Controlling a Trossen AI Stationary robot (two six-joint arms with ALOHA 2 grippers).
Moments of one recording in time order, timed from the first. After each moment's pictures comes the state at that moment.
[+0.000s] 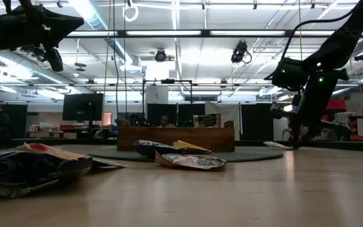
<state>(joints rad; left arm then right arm) 0.06 0.01 0.01 0.41 -0.25 -0.65 -0.62 1.35 0.40 -0.20 0.31 1.32</state>
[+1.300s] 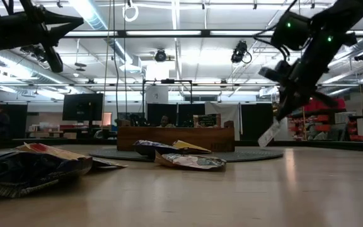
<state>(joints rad) 0.06 0.01 0.01 0.41 -0.24 -0.81 -0.28 1.11 0.57 -0.45 0.28 1.14</state>
